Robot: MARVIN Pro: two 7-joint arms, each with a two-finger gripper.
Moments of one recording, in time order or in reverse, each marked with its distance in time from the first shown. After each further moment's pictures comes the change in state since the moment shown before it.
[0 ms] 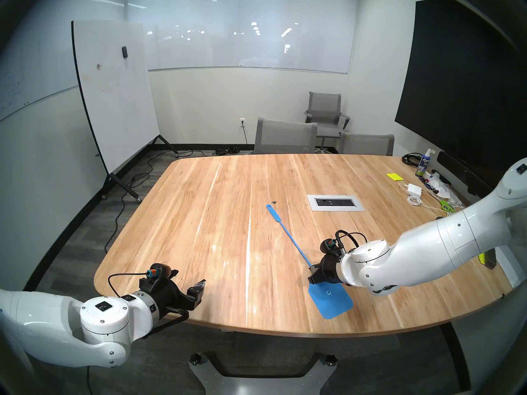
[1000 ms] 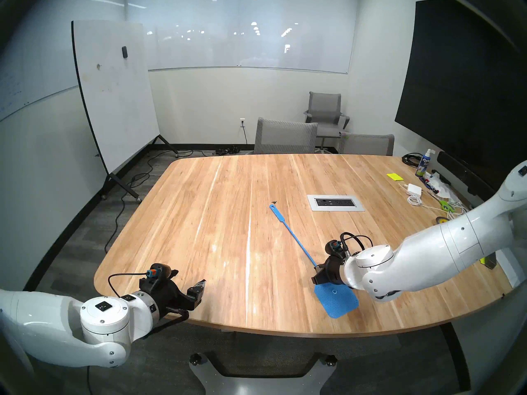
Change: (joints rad) left arm -0.001 0.000 0.001 0.000 0.000 0.000 0.000; right arm 0.001 0.033 -0.016 -0.037 -0.012 -0.062 -0.084
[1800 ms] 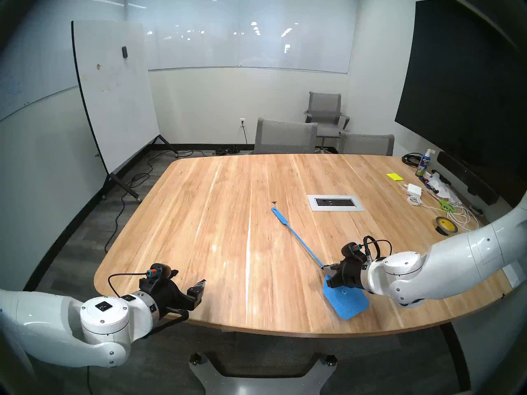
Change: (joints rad) left arm -0.001 0.000 0.001 0.000 0.000 0.000 0.000; right arm 0.072 0.185 -0.107 -0.042 -0.193 -0.107 0.253
